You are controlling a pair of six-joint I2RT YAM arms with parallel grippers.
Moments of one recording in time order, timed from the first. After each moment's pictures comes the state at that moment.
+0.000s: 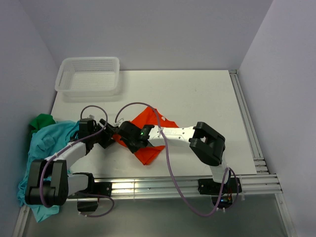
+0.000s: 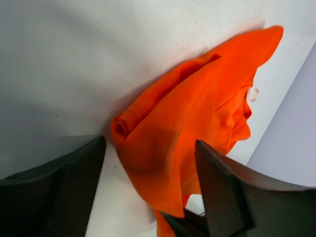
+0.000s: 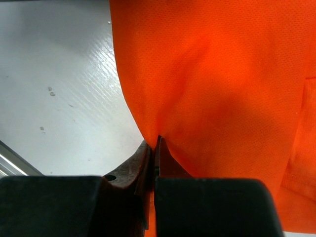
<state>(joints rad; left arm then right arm) -0.06 1.17 0.36 0.02 0.37 -0.97 1.15 1.96 1.41 -0.47 0.13 0.35</state>
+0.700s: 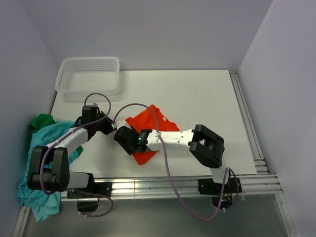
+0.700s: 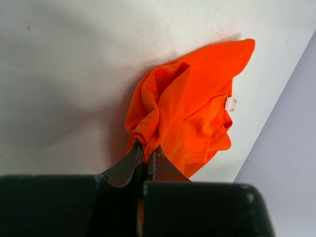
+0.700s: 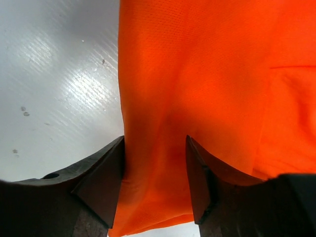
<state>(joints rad) -0.10 1.33 0.62 -0.08 0.36 -0.93 1.20 1.96 1.41 -0.45 0.33 0.34</state>
